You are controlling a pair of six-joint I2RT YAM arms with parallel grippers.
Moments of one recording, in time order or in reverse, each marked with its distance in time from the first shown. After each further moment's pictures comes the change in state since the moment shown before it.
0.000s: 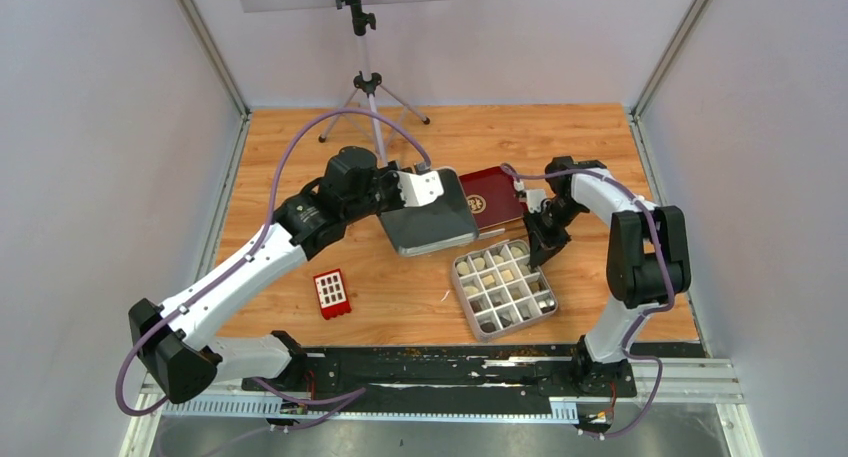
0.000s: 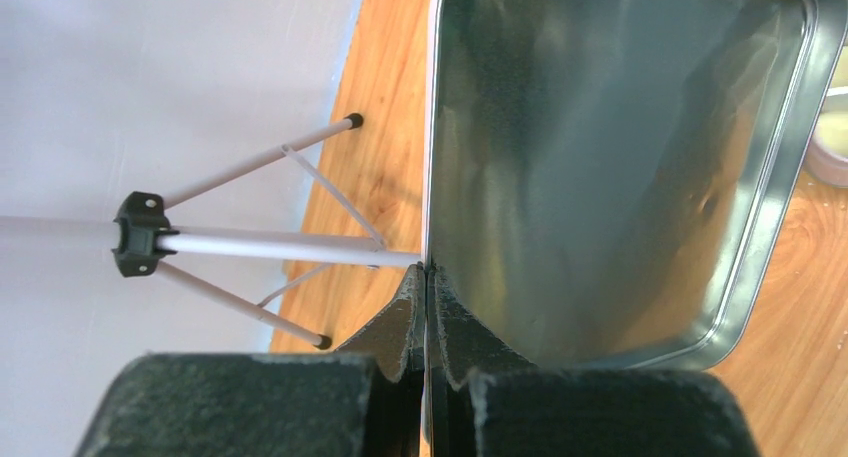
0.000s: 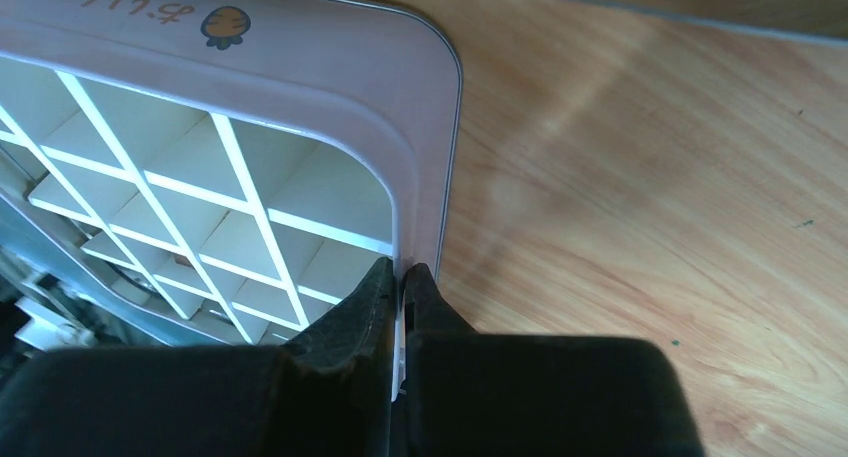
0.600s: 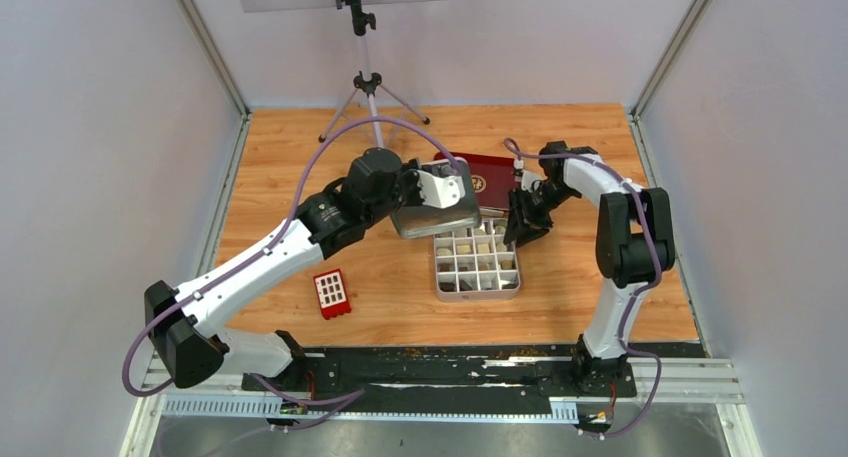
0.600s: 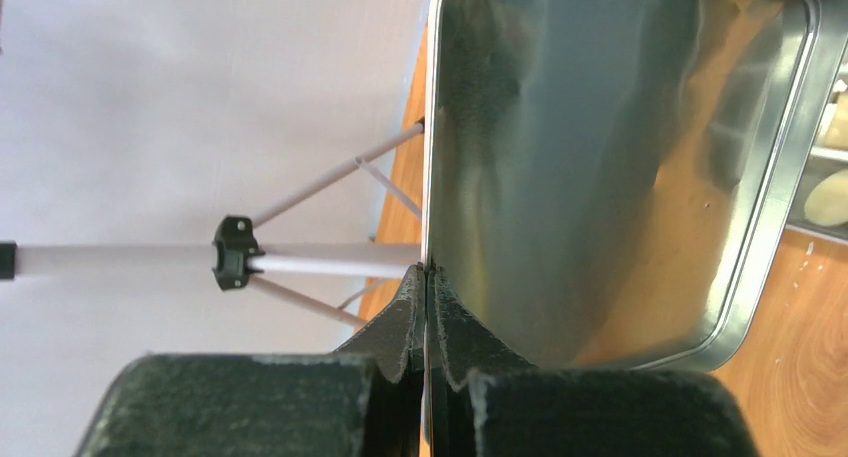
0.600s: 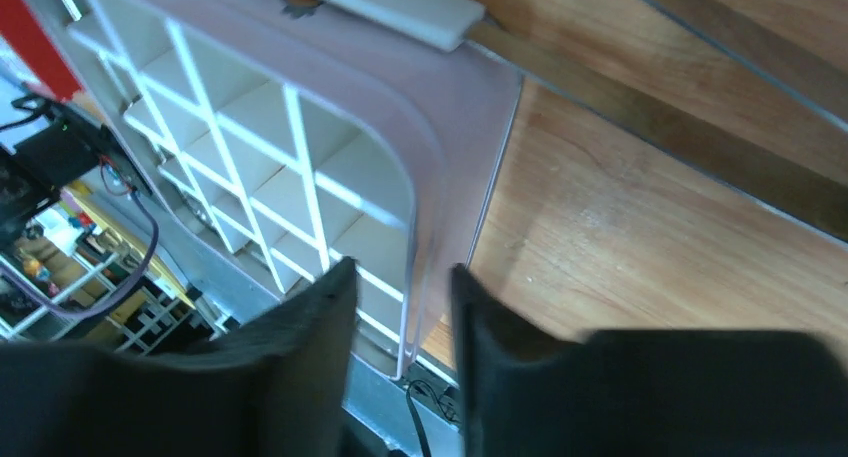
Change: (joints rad) left arm -0.092 0.073 0.059 0.061 -0.211 0.107; right arm -0.003 0.165 0.177 0.069 -0.198 0.293
